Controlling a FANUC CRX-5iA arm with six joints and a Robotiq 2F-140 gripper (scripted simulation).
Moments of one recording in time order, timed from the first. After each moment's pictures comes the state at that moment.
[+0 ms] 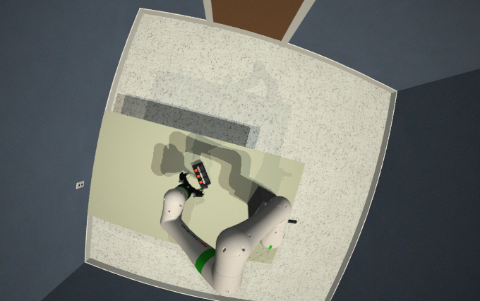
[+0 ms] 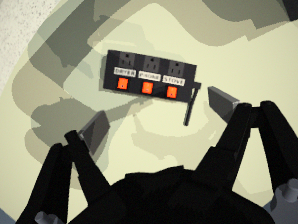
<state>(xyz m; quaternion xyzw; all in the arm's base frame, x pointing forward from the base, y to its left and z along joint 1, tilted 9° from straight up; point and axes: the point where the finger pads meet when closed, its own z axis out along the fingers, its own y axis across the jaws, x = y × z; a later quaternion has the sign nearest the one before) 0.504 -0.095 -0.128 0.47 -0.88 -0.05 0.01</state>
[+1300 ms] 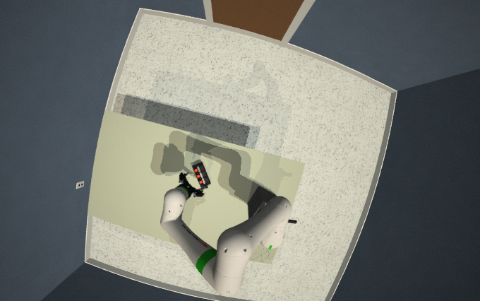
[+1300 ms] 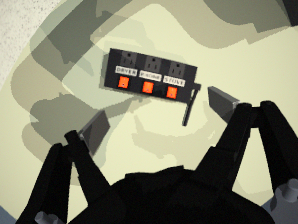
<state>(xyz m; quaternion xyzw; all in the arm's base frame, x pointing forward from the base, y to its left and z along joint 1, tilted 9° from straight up) 0.503 -0.096 -0.125 0.48 -0.87 -0.05 0.00</state>
